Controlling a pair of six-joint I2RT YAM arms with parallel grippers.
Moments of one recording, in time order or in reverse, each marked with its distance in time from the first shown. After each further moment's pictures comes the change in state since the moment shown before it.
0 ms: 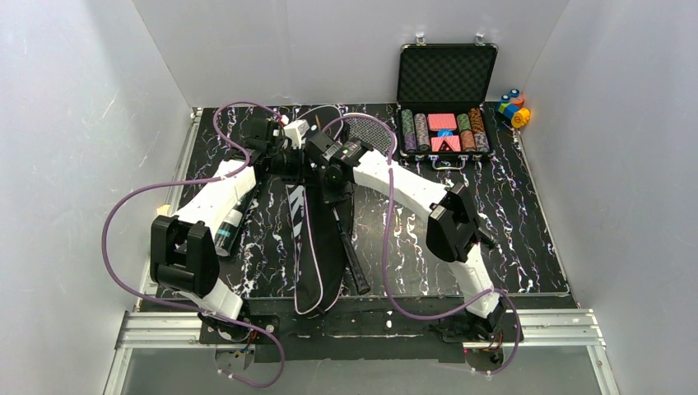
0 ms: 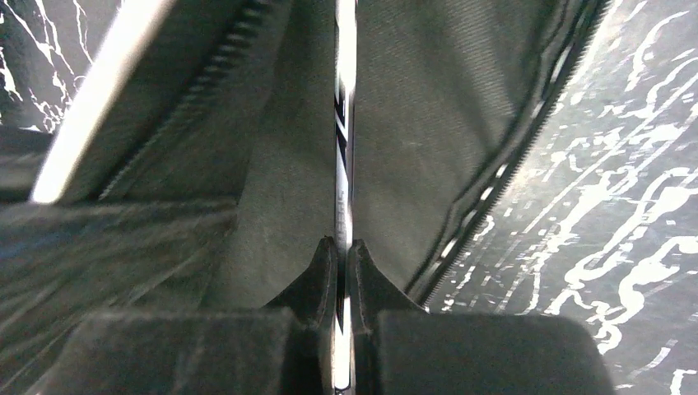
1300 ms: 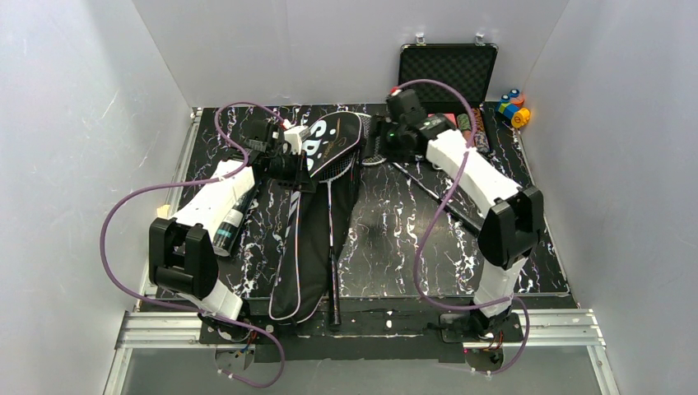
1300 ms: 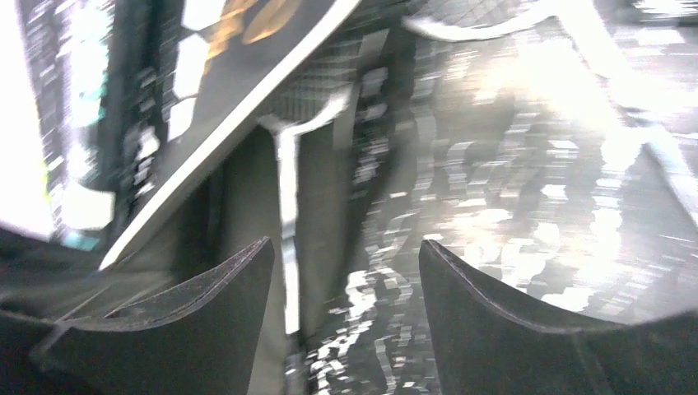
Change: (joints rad) left arm 0.007 -0.013 0.007 -0.110 -0.013 0.111; right arm -0.332 -0.335 -0.357 0.380 -0.215 0.002
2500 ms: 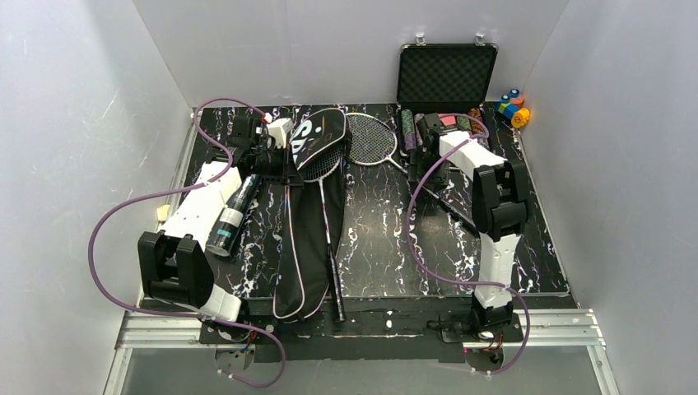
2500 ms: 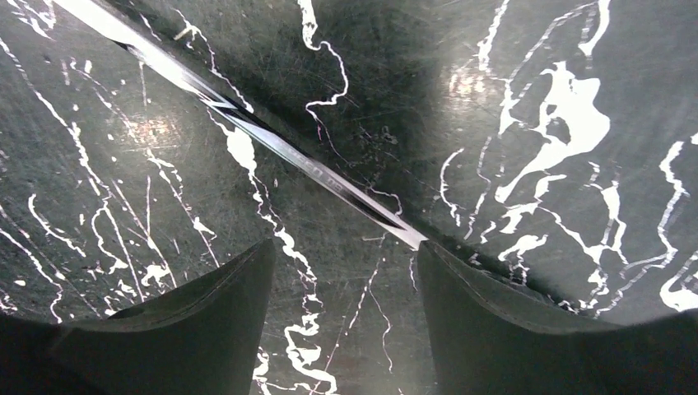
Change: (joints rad) left arm 0.078 -0.069 0.019 -0.041 -0.021 -0.025; right arm -0.304 0.237 -0.114 -0.151 0.175 -0.201
